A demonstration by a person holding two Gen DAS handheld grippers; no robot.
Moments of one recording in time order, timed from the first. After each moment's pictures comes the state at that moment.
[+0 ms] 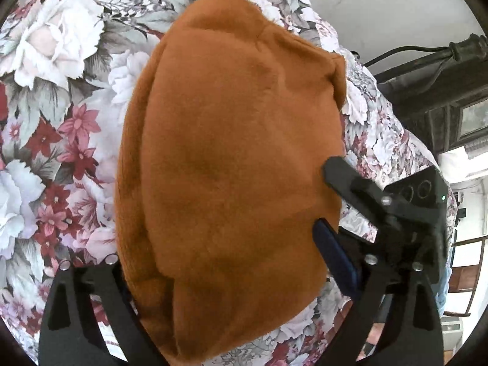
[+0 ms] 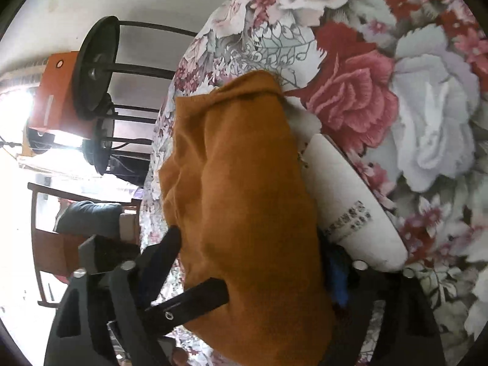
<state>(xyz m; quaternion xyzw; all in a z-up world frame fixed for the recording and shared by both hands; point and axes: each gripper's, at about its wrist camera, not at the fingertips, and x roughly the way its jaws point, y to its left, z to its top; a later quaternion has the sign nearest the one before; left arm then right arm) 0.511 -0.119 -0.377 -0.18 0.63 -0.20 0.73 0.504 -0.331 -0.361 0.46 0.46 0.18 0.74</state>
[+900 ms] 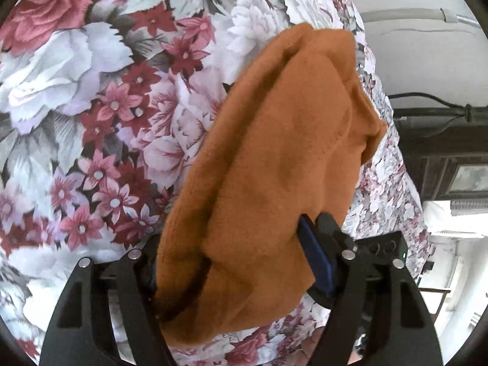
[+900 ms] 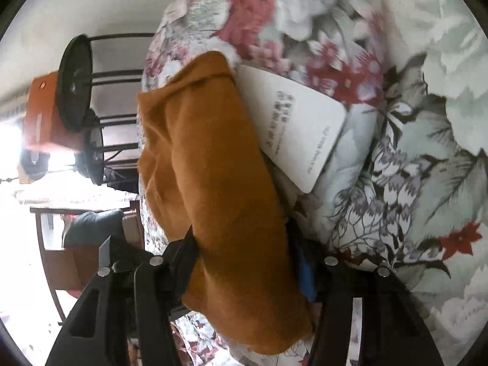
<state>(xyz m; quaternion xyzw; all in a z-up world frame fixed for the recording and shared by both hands) 0.470 -0.059 -0.397 -0.29 0.66 -0.15 0.67 0.446 -0.324 -0.392 0.53 0.50 0.14 0.67</state>
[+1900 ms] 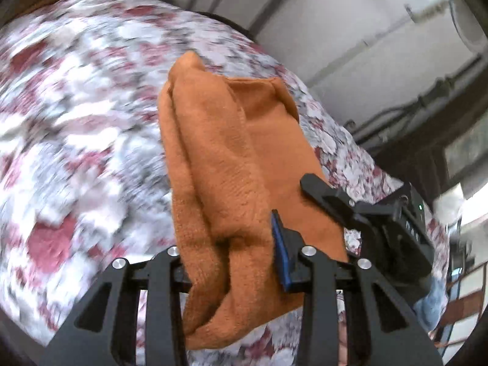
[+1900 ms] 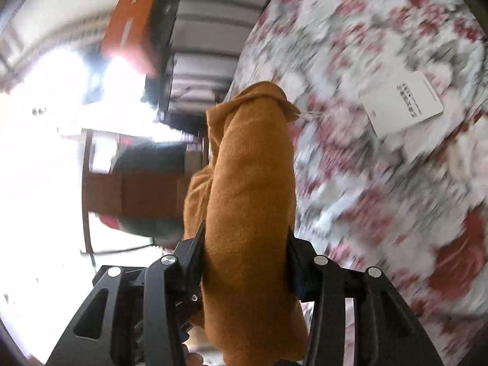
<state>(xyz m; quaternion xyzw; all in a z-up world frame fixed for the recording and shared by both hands) 0.288 0.018 -0.216 -0.23 0.50 -0.08 0.83 0.358 -0.202 -0.262 0.46 0.48 0.32 0.67</state>
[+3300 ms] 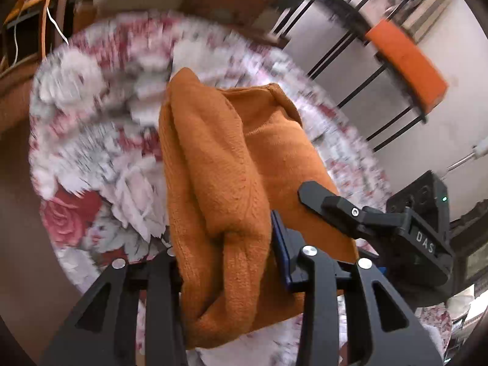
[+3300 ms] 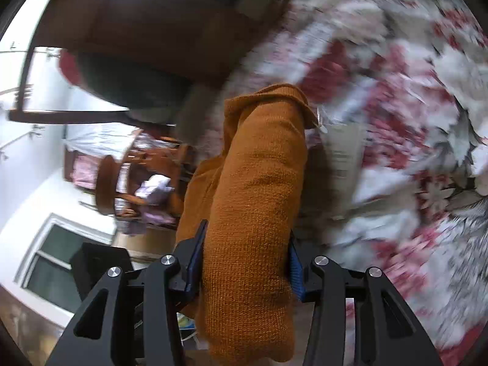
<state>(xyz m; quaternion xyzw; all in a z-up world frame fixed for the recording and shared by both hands) 0.214 0.359 -0.254 -0.32 0.41 0.11 0.85 0.367 0.182 -0.280 0.22 0.56 0.46 0.65</state>
